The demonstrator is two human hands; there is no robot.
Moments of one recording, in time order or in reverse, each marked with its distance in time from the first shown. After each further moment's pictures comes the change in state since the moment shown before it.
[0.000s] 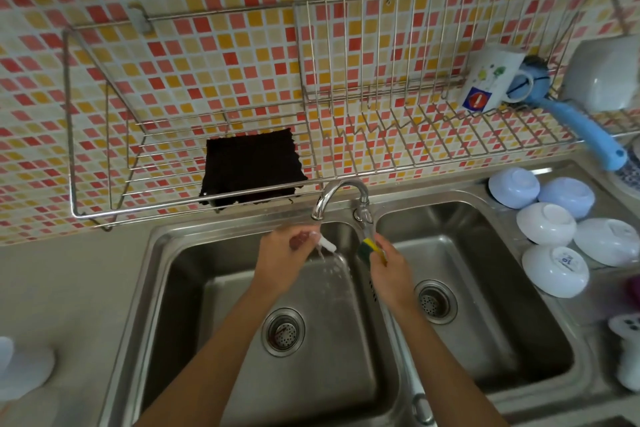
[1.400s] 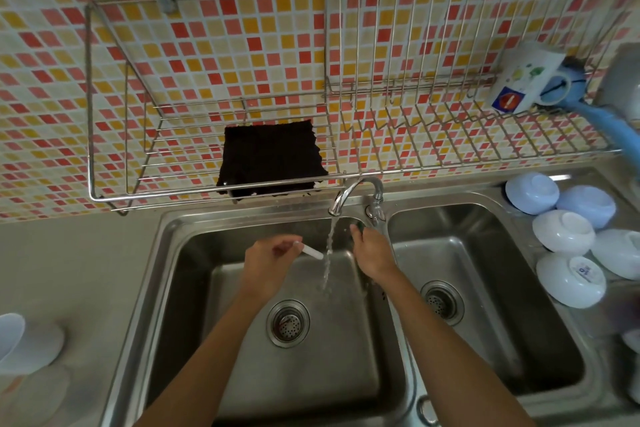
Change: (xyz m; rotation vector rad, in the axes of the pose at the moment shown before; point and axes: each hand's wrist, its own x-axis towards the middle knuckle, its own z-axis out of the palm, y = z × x) left_hand -0.014 -0.047 -0.018 0.012 0.041 -0.244; right_hand 0.037 -0.037 0.043 -0.468 -0.229 -0.112
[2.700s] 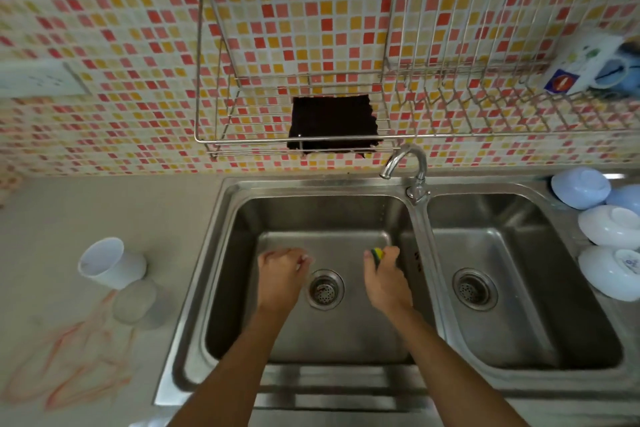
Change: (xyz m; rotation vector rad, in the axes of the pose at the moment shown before) left_hand -0.089 -0.078 -0.020 0.534 0.140 0.054; right_hand -0.124 -0.010 0.063 0.135 -0.012 0.142
